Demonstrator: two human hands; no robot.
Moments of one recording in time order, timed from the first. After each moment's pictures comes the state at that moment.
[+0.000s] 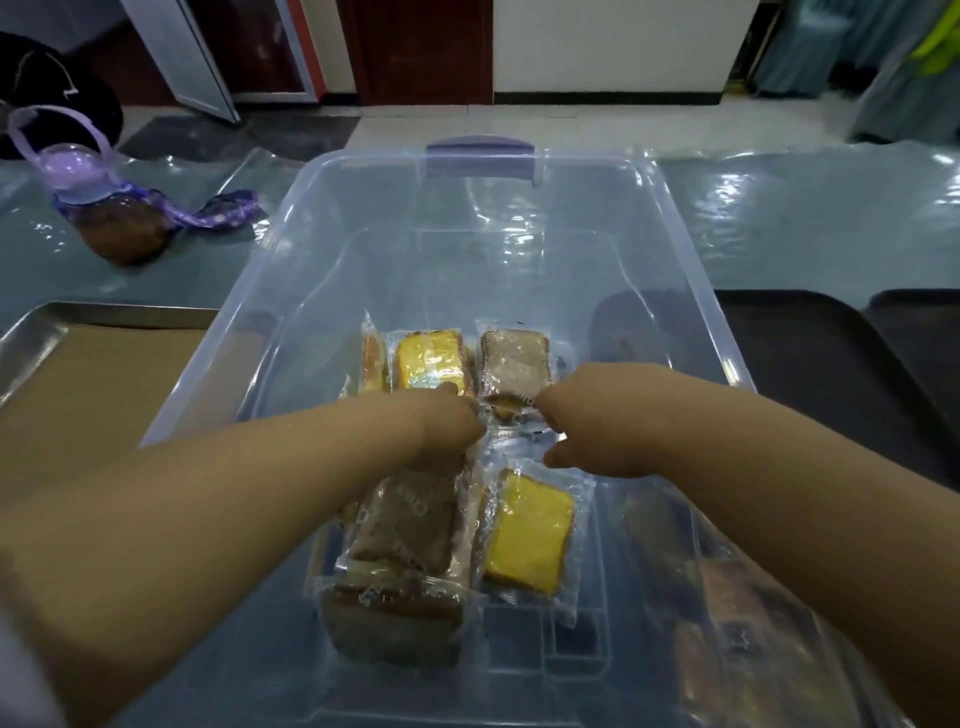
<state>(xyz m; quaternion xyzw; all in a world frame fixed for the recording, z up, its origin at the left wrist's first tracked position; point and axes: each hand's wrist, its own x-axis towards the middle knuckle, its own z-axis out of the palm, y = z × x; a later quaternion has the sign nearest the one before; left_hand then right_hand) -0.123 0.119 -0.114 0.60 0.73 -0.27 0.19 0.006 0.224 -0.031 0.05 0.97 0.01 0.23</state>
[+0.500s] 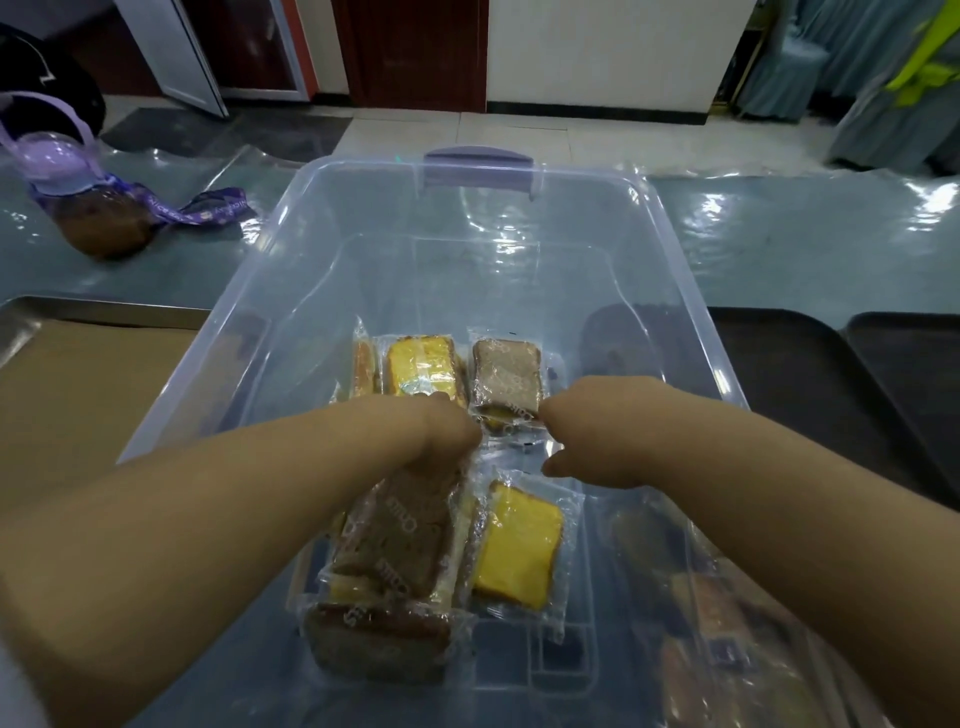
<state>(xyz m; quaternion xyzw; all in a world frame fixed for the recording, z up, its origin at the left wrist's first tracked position) -0.123 0.126 -0.115 0.56 0.75 -0.26 0.24 0.001 0.228 -0.038 0.08 0.96 0.03 0.27</state>
